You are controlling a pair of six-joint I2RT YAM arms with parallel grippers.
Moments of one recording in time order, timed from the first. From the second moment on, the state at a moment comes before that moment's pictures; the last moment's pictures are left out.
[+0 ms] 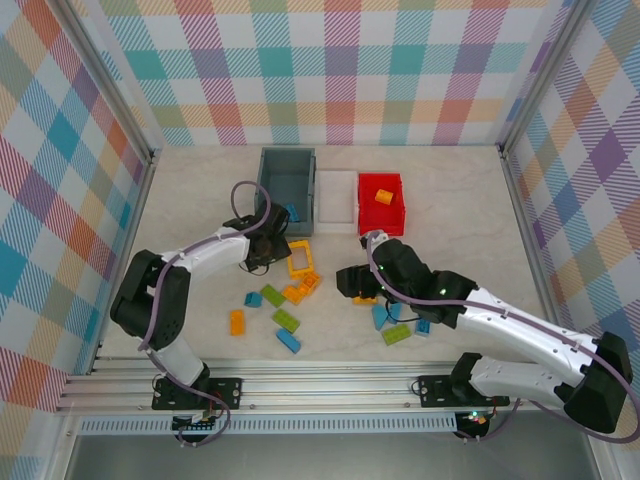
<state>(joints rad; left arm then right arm) -0.48 1.68 1.08 -0.57 -0.18 -0.86 0.94 1.05 0.83 -0.46 0.09 0.59</state>
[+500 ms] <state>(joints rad) -0.44 1.81 1.15 -0.52 -0.20 -0.86 0.96 1.05 0.84 -0.46 0.09 0.60</state>
